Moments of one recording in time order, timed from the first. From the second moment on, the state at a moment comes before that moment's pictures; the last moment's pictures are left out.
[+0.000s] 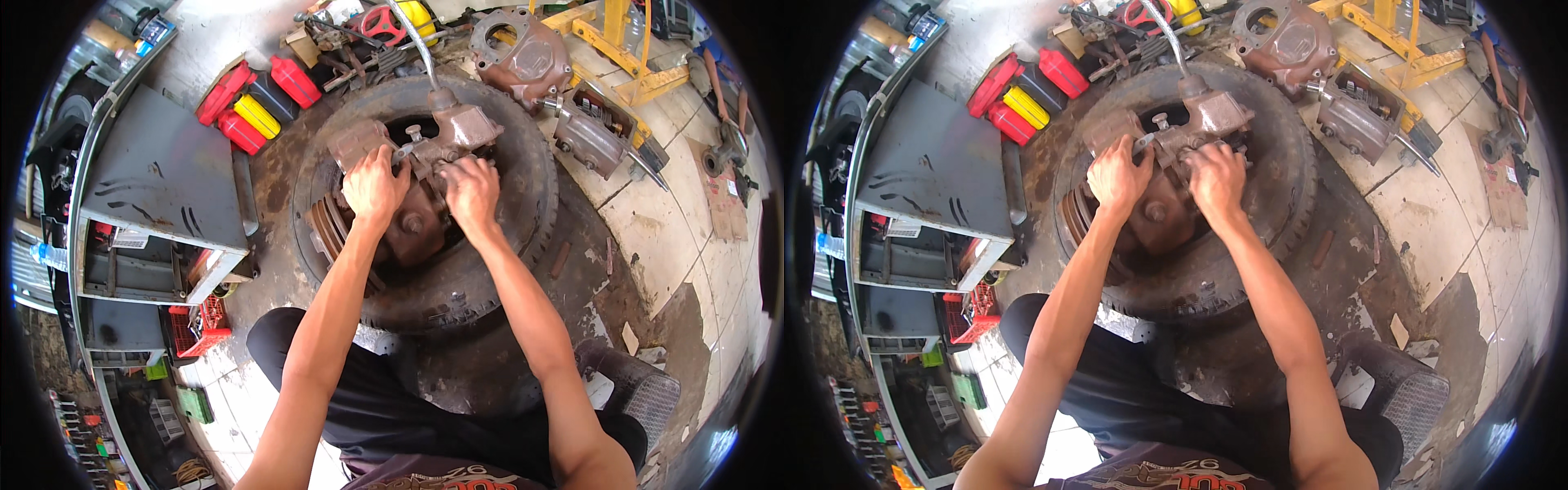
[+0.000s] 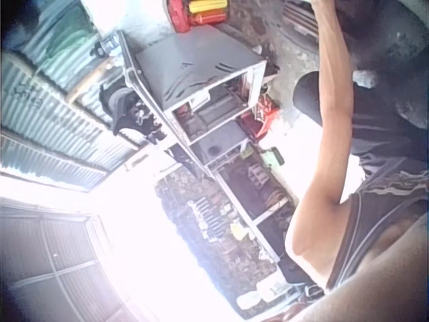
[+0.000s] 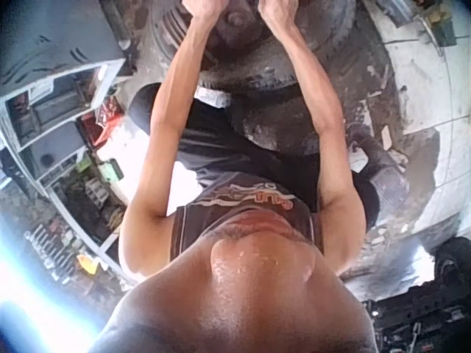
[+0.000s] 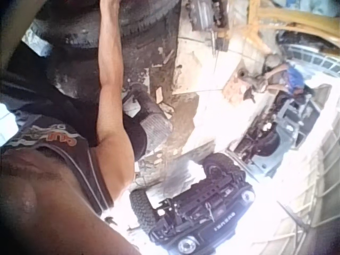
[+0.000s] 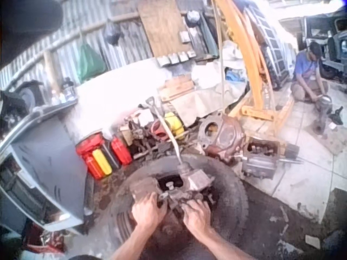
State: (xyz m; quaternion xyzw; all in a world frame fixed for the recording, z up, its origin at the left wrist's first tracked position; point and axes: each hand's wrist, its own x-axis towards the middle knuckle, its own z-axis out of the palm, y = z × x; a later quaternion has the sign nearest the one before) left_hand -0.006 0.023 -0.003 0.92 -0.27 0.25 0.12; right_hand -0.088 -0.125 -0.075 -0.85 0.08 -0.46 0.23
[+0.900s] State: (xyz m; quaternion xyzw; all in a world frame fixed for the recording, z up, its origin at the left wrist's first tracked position) left_hand -0.005 0.021 -0.002 0.93 -0.26 0.23 0.14; right_hand -0.122 -0.132 -0.082 -0.73 0.21 -0.47 0.44
